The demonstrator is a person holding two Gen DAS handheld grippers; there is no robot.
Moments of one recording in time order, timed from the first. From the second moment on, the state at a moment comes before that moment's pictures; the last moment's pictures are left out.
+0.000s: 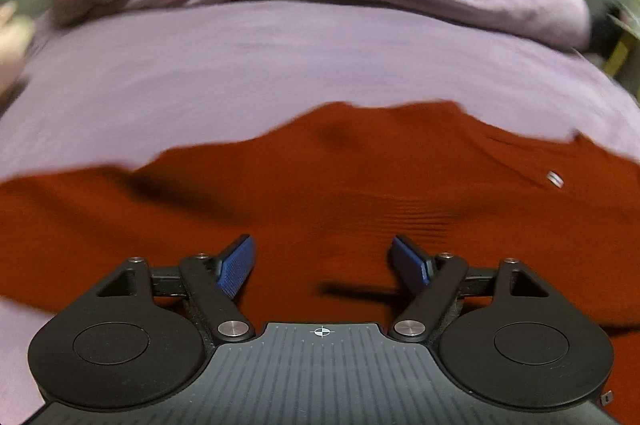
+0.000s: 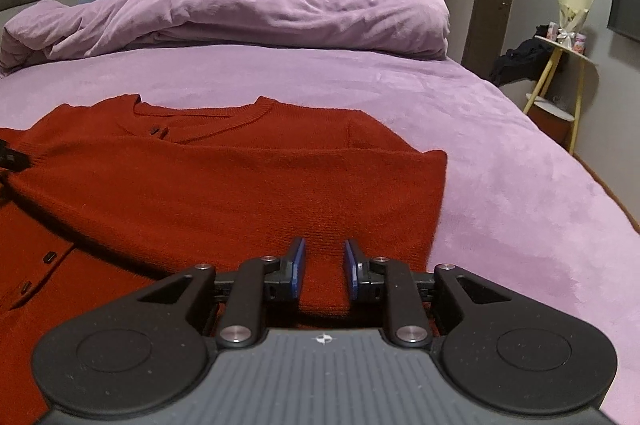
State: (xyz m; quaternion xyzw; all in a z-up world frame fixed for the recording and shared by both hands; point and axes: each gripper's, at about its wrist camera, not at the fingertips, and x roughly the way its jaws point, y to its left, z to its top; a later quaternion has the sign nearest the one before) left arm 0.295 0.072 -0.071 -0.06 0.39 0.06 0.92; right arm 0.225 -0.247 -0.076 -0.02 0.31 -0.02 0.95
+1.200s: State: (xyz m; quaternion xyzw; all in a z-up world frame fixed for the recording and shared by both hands) left arm 0.210 0.161 0.042 -0.20 0.19 -0.05 0.96; right arm 0.134 -0.222 -0.023 0.13 0.34 0.00 0.93
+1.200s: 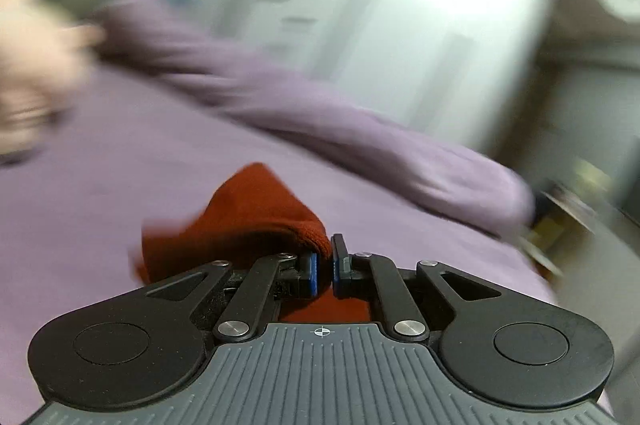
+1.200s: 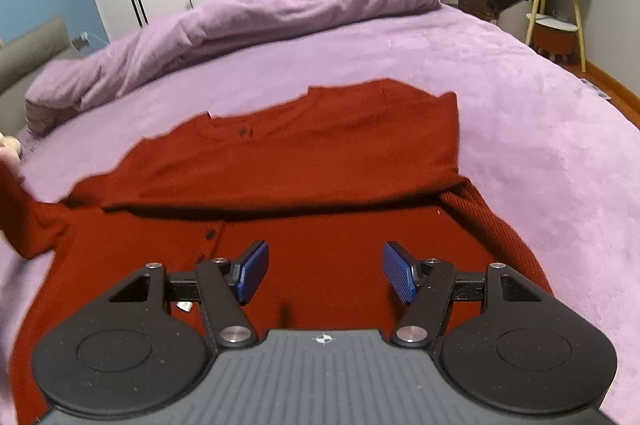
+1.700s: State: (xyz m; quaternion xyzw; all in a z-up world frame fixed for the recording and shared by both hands) left arm 0.196 0.067 -0.039 -0.10 0.34 -0.03 0.94; right arm 0.185 -0.244 -0.036 0.25 0.37 0.09 0.89
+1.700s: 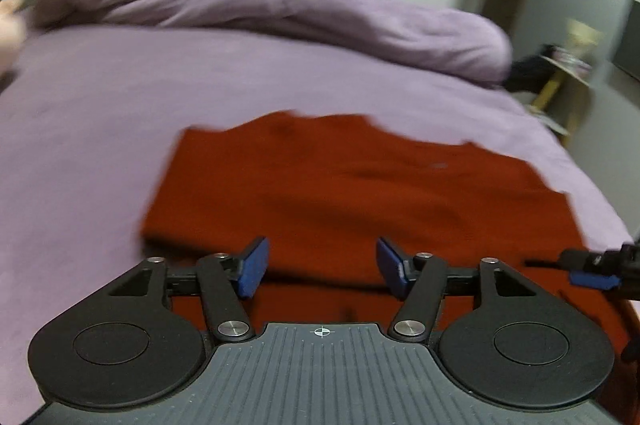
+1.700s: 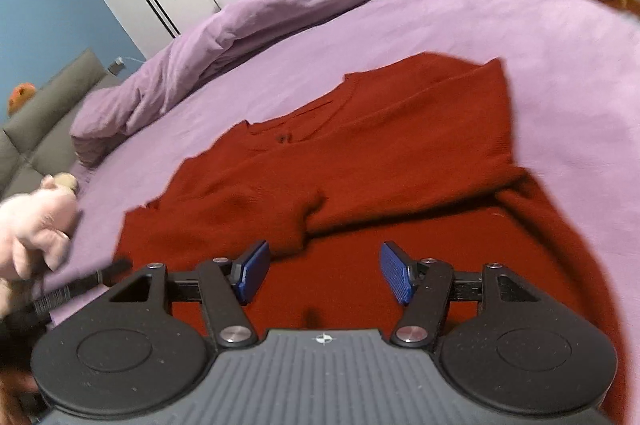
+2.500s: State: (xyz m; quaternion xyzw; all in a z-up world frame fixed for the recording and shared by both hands) left arm 0.206 0.095 -0.050 -0.10 0.35 0.01 0.93; right arm 0.257 -0.230 -0.005 0.09 0.28 -0.01 0.96
